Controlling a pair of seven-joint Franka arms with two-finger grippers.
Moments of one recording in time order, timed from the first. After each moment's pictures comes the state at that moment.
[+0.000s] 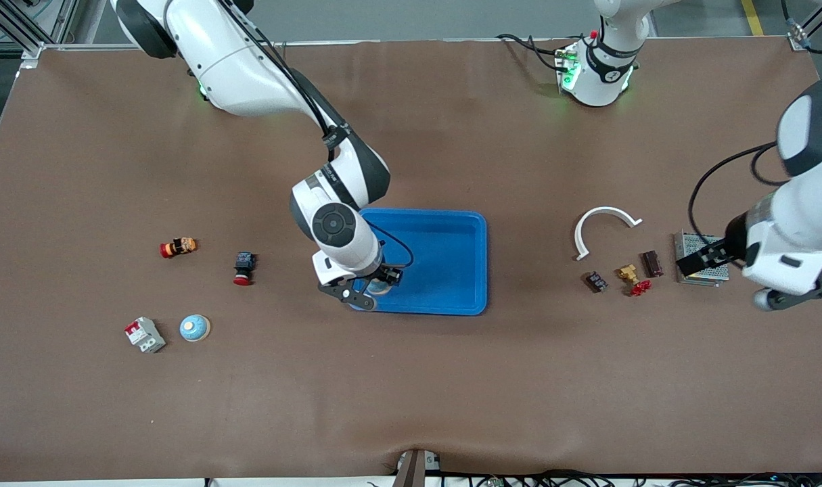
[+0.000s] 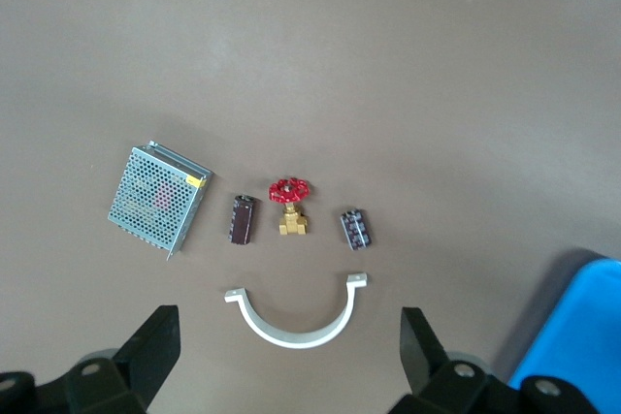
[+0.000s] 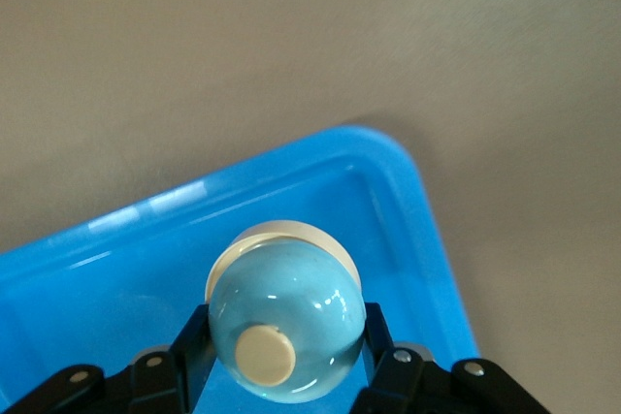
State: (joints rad) left arm 0.38 0.33 -0.55 -1.39 0.21 1.62 -0.50; right arm 0.56 0.78 0.05 -1.36 0.09 2.15 0.95
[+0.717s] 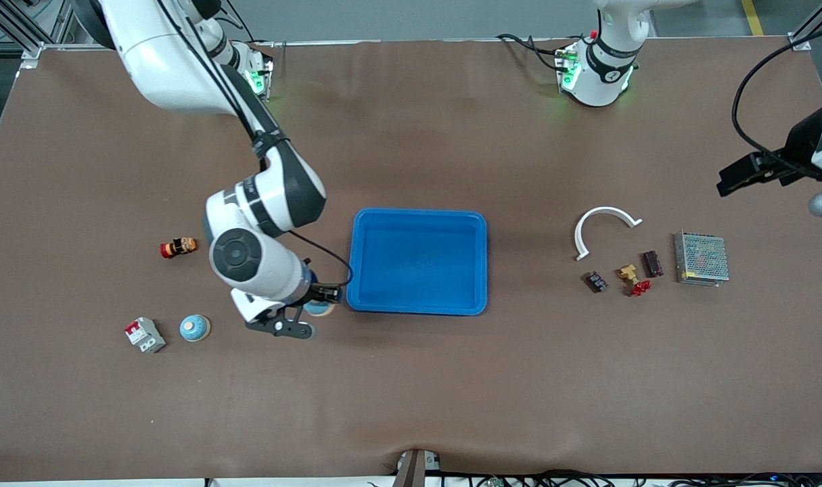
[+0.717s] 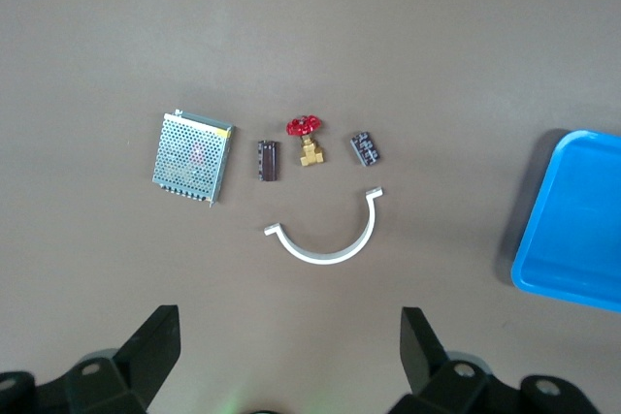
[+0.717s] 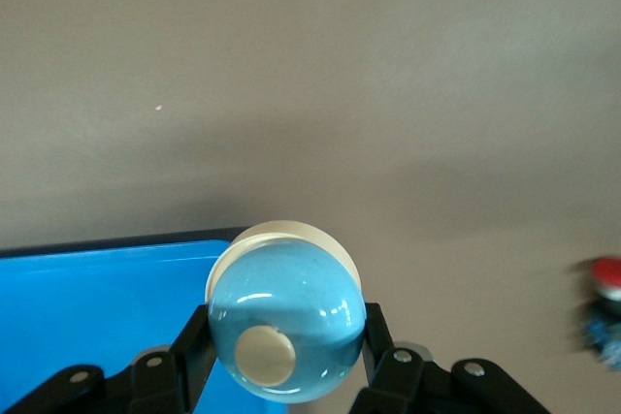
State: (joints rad) left arm 0.05 0.06 -0.10 -1.47 0.02 1.47 -0.20; right arm 0.37 0.70 0.04 -1.29 0.08 1.96 0.49
